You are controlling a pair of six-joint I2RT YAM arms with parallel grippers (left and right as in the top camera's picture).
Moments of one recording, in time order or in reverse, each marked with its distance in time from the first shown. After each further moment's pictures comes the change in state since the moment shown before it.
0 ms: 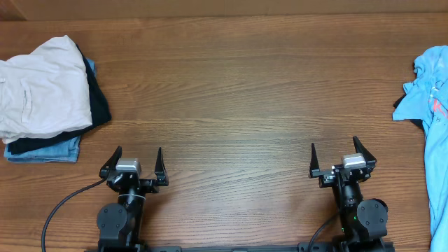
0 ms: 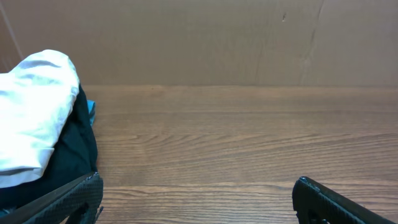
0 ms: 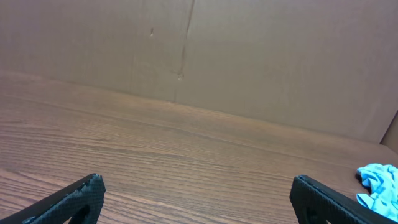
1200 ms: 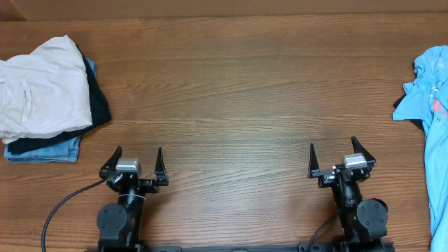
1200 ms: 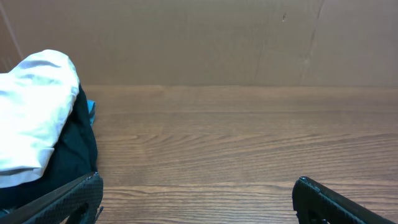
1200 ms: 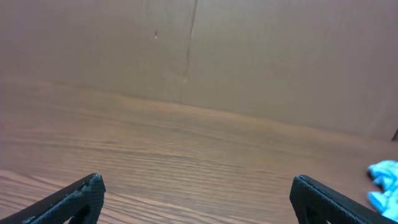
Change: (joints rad) left arm 0.000 0.000 0.000 0.000 0.000 0.000; right arm 0.000 0.000 0.000 0.000 -0.017 0.055
